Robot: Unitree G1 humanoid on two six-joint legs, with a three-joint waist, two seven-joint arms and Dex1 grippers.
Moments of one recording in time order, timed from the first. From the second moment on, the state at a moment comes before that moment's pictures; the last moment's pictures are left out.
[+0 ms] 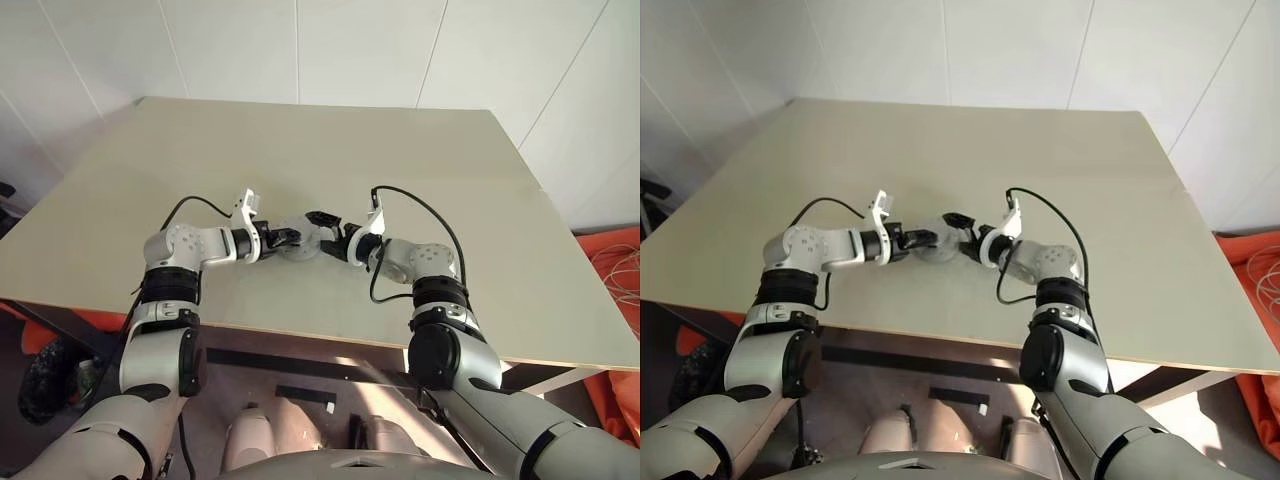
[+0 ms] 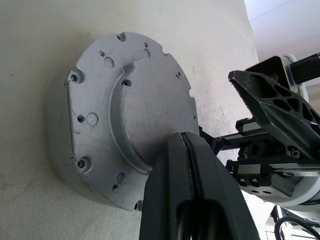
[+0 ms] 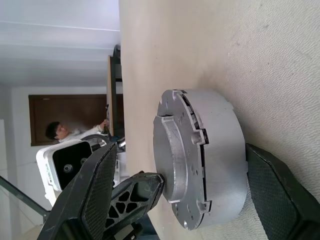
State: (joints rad) left arm -0.79 0.21 0.31 0.54 -0.59 1.23 -0.44; right arm -0.85 0.05 -0.66 0.75 0.66 1.06 0.20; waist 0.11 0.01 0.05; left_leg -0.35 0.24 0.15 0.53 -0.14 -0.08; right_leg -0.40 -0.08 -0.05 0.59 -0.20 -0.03
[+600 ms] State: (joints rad) left arm -0.77 0.22 0.33 0.54 -0.59 1.20 -0.40; right arm -0.85 0.01 -0.65 0.74 0.71 1.08 0.18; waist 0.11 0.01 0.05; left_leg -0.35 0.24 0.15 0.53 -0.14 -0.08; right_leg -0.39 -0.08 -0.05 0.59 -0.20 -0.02
